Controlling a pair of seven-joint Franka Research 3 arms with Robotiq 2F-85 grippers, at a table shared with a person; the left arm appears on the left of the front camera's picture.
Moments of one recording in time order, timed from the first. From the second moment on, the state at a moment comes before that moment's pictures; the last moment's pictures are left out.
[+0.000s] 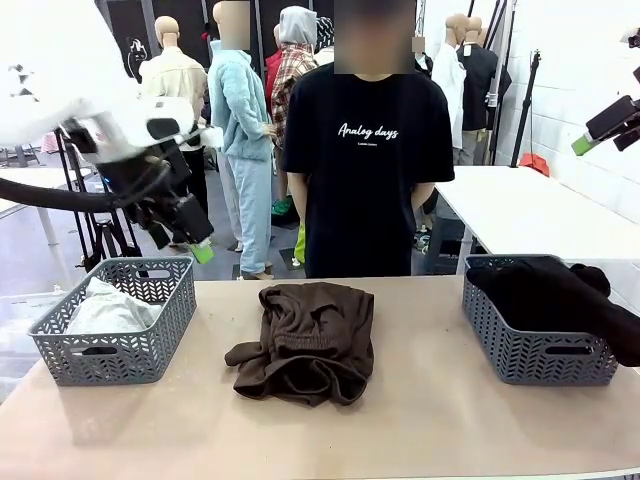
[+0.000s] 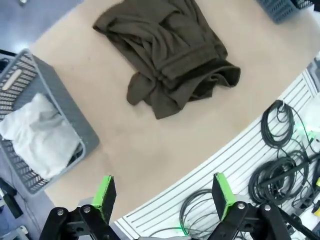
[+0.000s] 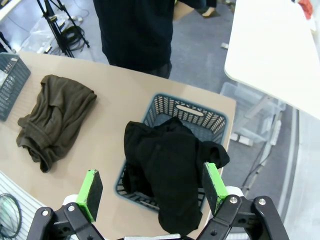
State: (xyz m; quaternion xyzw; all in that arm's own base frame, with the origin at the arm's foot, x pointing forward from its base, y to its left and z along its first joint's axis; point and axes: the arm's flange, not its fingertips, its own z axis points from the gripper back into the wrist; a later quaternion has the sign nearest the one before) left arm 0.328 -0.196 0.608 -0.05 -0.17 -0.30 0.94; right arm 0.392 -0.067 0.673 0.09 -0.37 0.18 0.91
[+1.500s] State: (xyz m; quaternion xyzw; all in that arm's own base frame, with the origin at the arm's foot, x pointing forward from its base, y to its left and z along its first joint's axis) left arm 0.305 -0.176 0.632 -0.05 -0.20 -0.29 0.94; right arm 0.507 0.198 0.547 0.24 -0.19 0.38 0.87
